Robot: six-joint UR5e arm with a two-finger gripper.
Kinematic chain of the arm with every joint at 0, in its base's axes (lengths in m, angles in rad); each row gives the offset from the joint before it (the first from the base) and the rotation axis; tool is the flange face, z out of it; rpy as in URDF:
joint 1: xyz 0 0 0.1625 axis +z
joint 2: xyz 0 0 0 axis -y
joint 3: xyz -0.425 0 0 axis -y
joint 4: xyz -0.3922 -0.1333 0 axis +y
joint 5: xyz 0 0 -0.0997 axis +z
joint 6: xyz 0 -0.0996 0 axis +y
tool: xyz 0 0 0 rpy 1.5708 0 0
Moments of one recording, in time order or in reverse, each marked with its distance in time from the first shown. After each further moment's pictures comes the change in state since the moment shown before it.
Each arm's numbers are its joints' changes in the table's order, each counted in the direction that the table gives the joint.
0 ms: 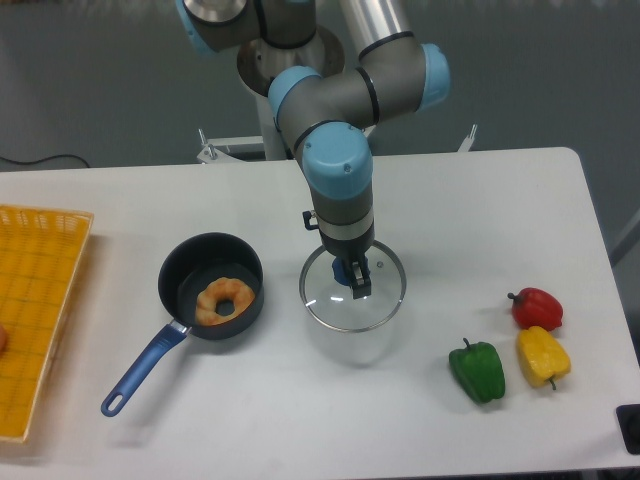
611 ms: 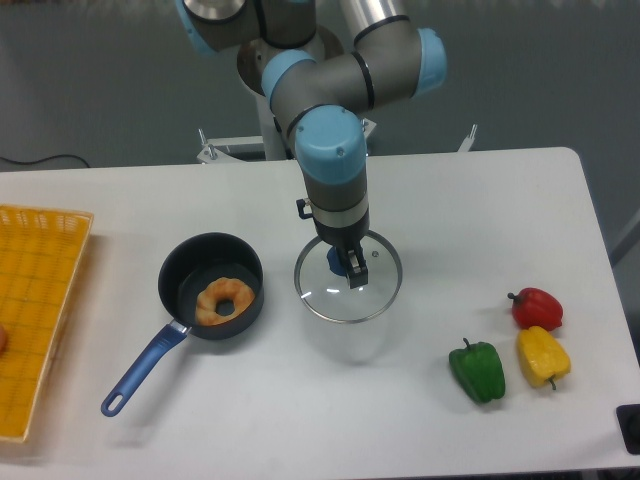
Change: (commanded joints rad) arm -0.012 0.052 -0.011 0.038 0.000 0.077
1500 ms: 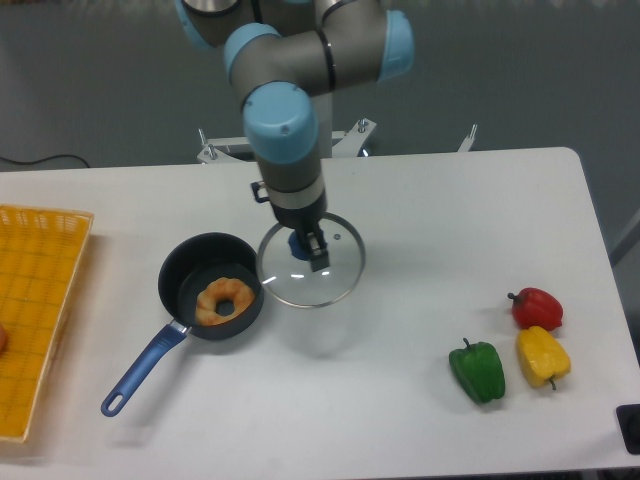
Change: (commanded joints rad) arm -0.158 0.034 -0.009 0.054 0.000 0.212
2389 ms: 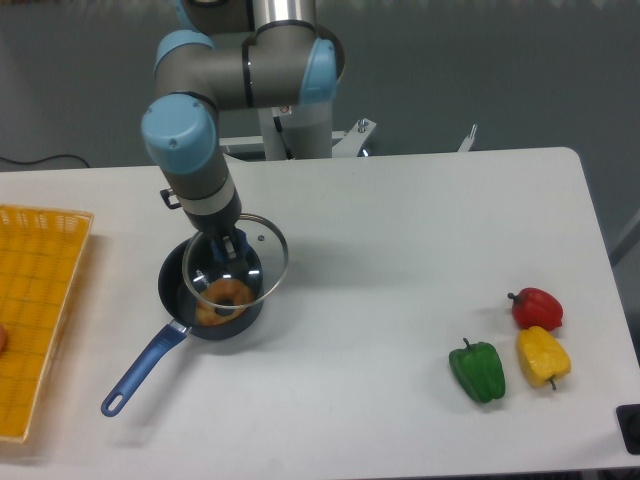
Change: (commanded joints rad) arm -0.158 -0.026 -0.031 -0.017 0.024 0.181
